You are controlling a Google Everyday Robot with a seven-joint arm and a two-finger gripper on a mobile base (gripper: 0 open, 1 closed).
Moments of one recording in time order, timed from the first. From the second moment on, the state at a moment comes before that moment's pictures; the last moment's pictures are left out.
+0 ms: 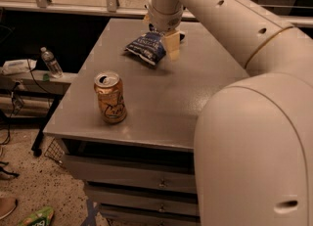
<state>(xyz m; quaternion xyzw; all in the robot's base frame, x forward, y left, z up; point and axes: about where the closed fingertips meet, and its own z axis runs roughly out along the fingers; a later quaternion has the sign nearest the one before) 0.741 -0.015 0.875 -0.85 0.49 -0.13 0.14</state>
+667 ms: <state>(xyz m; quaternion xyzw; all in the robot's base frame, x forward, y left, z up) 0.742 0.011 0.858 -0.87 0.46 -0.10 0.14</state>
